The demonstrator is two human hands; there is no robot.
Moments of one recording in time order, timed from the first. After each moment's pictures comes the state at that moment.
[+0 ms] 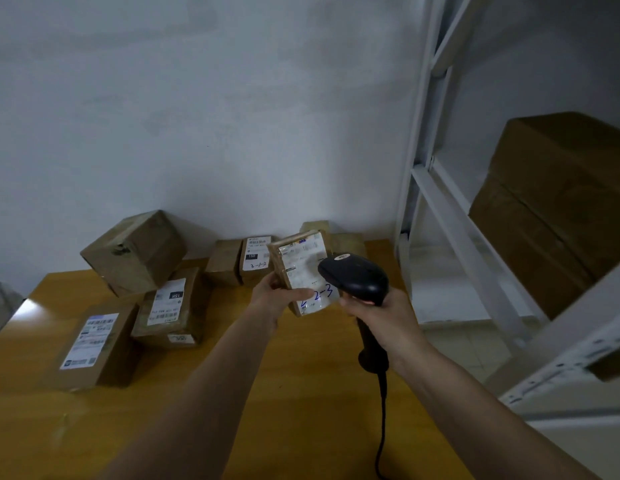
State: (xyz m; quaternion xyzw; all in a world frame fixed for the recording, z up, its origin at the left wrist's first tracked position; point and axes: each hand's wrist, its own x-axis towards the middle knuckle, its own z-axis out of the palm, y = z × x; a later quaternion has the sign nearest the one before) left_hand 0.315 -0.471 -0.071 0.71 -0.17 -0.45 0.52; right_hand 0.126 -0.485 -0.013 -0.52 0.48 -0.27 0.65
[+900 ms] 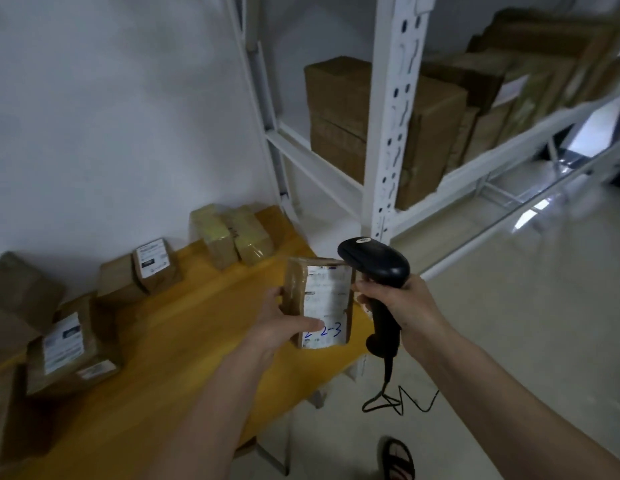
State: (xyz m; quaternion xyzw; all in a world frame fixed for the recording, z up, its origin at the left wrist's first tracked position) left_hand 0.177 -0.359 -0.080 0.67 -0.40 -0.55 0.29; right_hand -0.015 -0.341 -0.032 -0.31 0.60 -0.46 0.58
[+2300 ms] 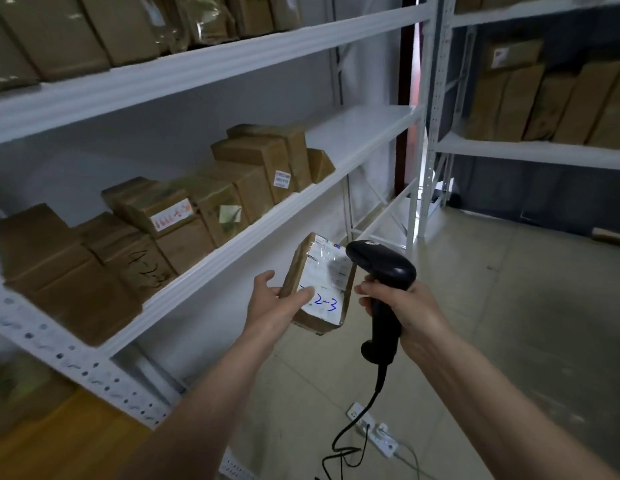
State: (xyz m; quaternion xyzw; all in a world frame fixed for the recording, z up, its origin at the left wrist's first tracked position) left_hand -0.326 -0.400 -0.001 0.58 -0.57 -0.49 0.32; right_hand -0.496 -0.309 0.016 -0.20 0.55 -0.65 0.49
